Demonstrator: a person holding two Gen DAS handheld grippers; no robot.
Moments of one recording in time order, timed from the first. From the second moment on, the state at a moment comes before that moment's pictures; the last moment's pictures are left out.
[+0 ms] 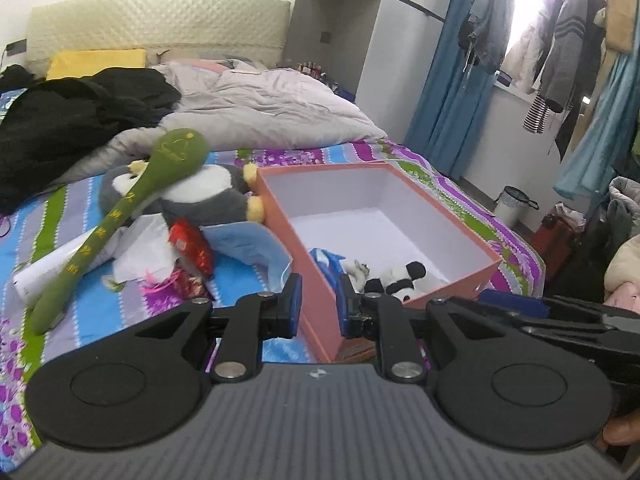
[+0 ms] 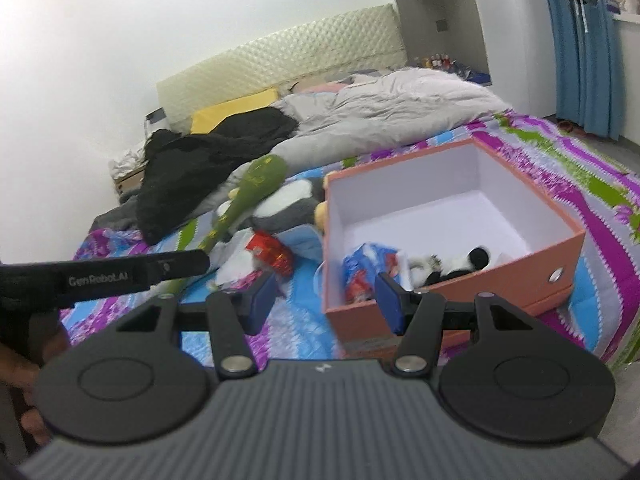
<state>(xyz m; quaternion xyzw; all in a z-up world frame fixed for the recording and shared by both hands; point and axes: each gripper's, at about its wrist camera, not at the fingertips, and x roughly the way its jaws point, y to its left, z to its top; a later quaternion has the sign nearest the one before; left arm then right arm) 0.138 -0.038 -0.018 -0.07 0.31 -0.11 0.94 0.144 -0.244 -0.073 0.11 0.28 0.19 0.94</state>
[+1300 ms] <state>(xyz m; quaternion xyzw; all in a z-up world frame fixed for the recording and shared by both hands) 0.089 0.045 -0.092 -0.12 0.36 -0.04 0.92 0.113 -0.168 -0.126 0.05 0.32 0.18 0.93</state>
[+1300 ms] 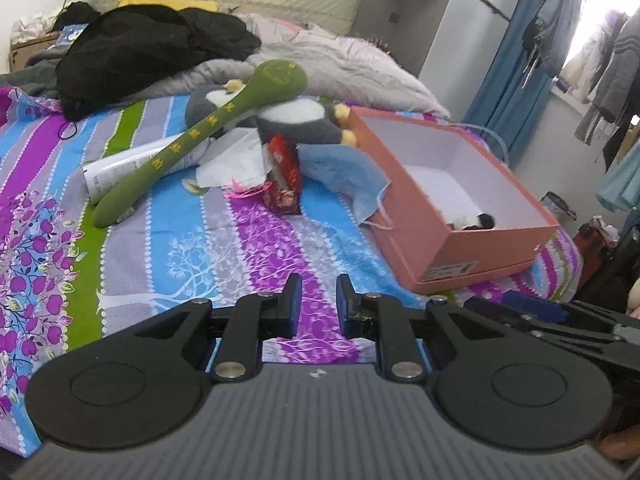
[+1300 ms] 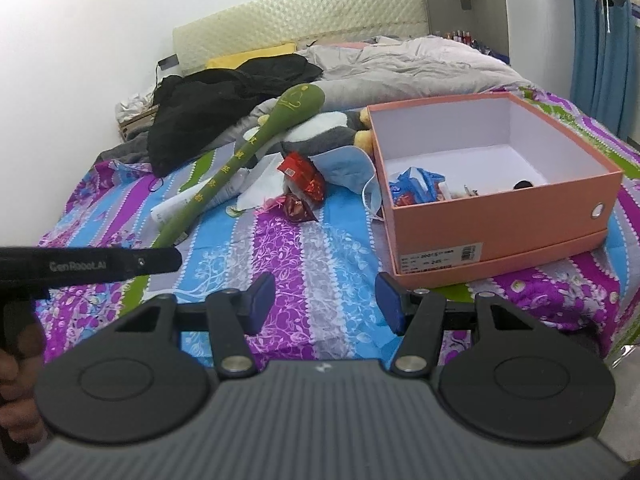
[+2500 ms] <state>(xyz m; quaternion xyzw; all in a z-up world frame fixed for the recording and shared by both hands) 0.251 0.120 -0.206 -0.15 0.41 0.03 0.90 0.282 -0.077 -0.206 0.02 0.35 0.21 0.91</state>
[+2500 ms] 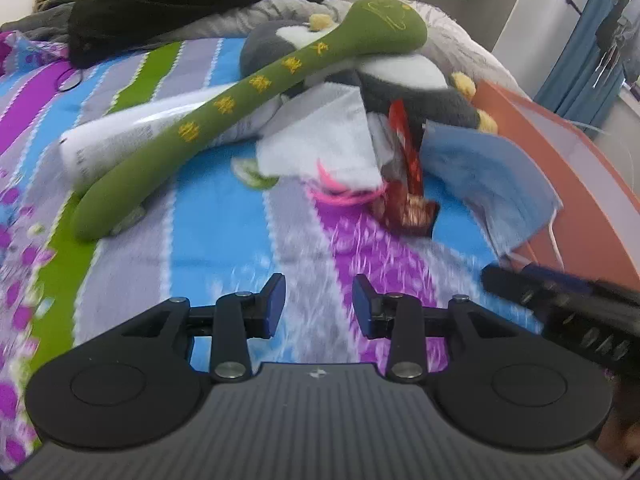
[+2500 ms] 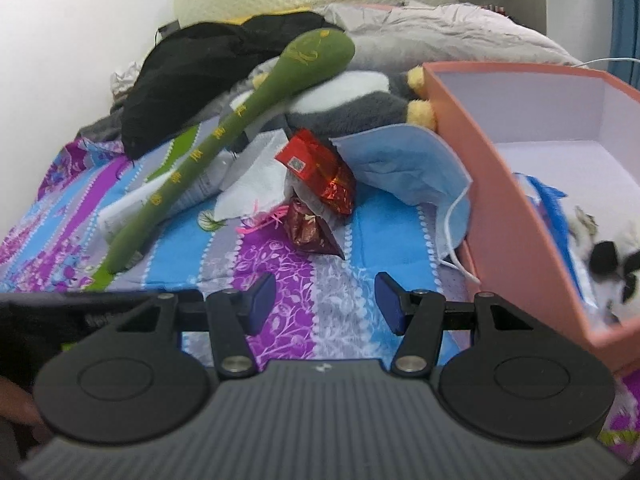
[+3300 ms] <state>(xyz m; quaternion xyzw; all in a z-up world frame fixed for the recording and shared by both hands) 0.346 0.113 -0.221 -0.15 0.39 -0.03 0.91 0.350 -0.042 -0.252 -0.02 0.35 0.27 0.90</state>
